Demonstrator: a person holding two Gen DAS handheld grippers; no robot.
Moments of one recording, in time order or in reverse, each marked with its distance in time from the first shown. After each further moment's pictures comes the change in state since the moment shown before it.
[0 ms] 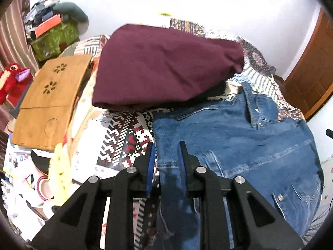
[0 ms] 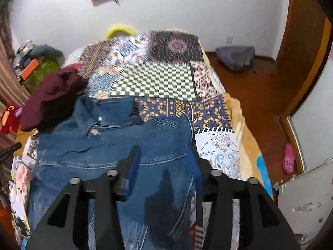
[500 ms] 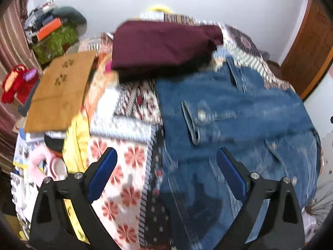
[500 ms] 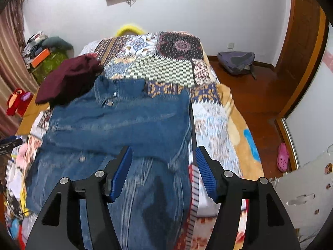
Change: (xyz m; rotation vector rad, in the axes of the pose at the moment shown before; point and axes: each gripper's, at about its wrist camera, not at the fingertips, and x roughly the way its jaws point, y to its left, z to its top) left arm -0.056 -0.002 -0.082 0.071 0.062 0.013; right arm -0.053 0.005 -0.080 -0.048 0.009 0.005
